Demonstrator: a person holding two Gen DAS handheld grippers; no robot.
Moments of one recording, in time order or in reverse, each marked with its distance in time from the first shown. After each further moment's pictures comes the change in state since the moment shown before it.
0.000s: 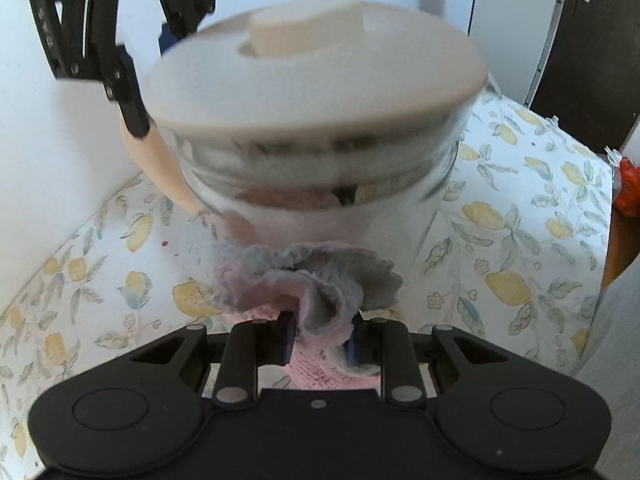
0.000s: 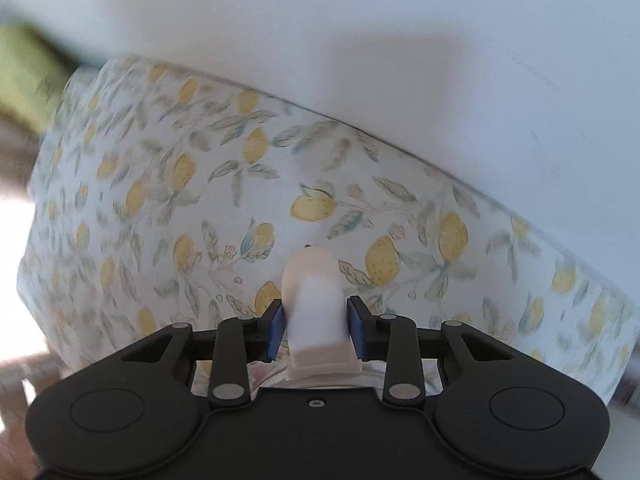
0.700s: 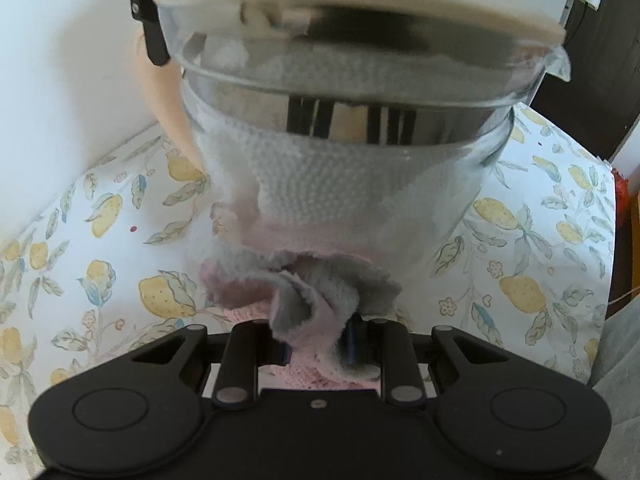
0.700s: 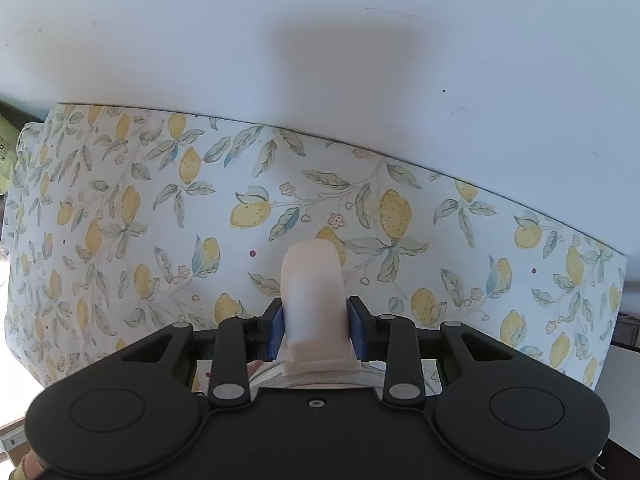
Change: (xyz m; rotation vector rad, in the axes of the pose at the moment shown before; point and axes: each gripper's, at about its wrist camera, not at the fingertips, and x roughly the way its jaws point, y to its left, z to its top) left arm 0.025 0.009 -0.002 -0.017 0.007 -0.059; right arm -0.006 -0.028 -0.008 0.126 -0.028 -0.062
